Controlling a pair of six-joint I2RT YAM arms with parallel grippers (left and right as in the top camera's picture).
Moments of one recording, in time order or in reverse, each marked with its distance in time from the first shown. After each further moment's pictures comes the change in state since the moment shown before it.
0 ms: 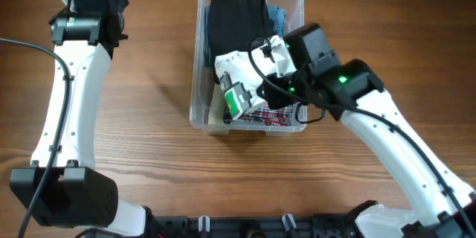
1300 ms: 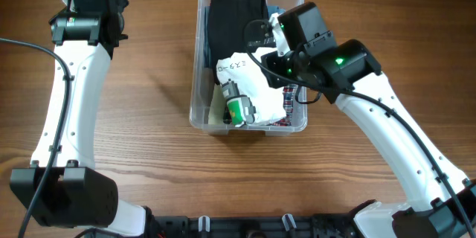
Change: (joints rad) left arm 0.000 0.000 0.000 0.000 0.000 0.000; right arm -0.001 0.080 0.175 -0.028 0.246 -0.078
